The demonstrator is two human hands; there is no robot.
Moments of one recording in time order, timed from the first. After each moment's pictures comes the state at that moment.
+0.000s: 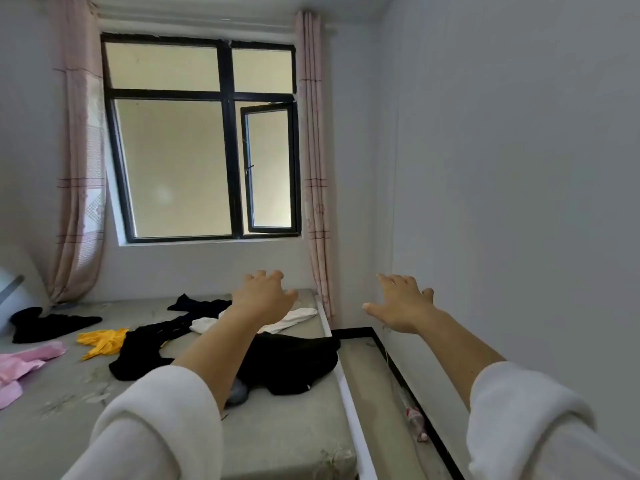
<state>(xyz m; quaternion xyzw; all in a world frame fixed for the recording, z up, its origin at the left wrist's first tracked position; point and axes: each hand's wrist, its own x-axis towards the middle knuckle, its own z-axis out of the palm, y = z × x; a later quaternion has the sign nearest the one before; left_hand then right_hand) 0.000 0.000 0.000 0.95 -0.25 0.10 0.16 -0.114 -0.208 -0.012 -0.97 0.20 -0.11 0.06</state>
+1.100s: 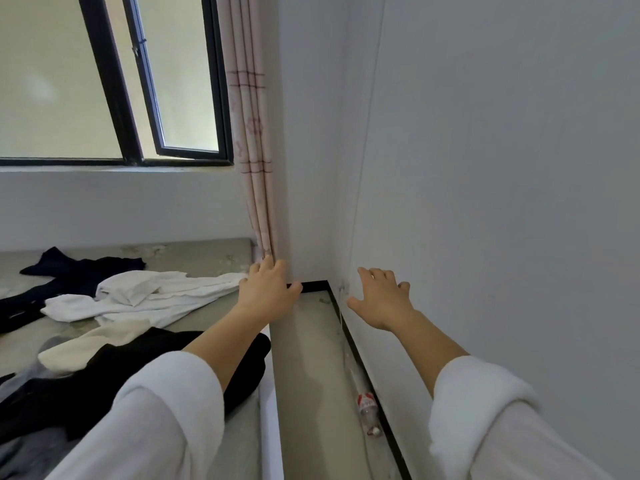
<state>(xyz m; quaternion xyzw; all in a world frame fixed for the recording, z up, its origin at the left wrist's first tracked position) 0.395 -0.452 -0.143 0.94 -0.29 0.04 0.17 0.279 -0.617 -0.141 -0.97 0.25 -0.03 0.05</state>
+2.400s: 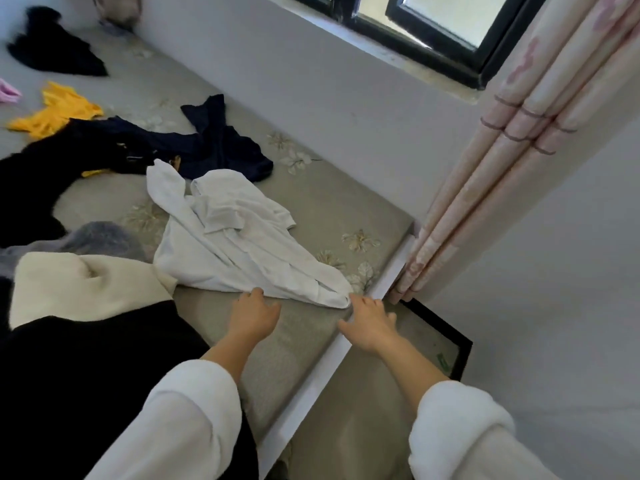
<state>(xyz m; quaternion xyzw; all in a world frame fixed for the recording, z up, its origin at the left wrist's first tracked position) 0.939 -0.515 -0.422 0.87 0.27 -0.16 0.37 0.982 -0.716 -0.362 -0.96 -0.10 0.27 0.05</state>
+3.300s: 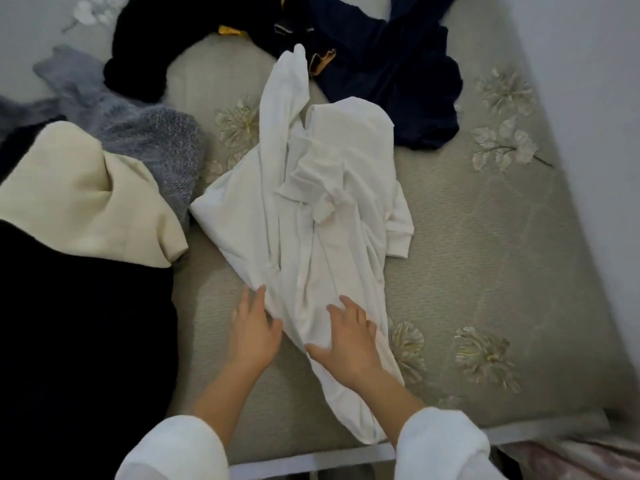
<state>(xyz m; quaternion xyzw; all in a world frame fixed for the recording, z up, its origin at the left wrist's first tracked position) 1.087 -0.494 -0.585 0.68 0.63 -0.08 0.37 1.232 -0.581 -0.571 -0.79 -0.46 0.41 0.01</state>
